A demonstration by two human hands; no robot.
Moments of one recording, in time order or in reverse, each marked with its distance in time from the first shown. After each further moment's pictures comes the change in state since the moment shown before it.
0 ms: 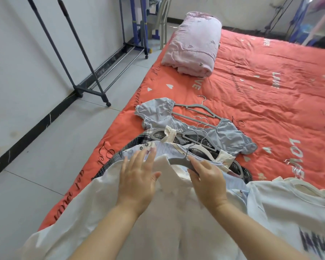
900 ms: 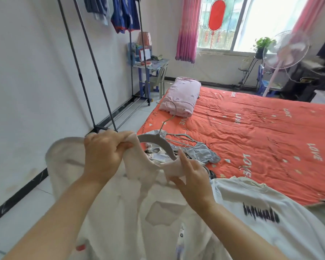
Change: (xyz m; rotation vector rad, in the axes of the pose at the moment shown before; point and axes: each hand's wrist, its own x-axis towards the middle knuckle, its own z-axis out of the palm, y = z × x) left_hand -0.128 0.117 -0.328 -0.038 0.427 0.109; right_hand -0.130 -0.166 -0.262 0.151 0.076 -0.173
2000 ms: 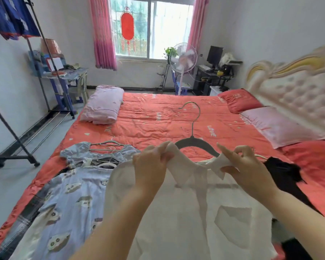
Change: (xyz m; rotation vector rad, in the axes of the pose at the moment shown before) left_hand -0.049 0.313 0.086 -0.500 -0.300 0.070; right_hand -0.151 0.101 -0.343 -0.587 0.069 0.278
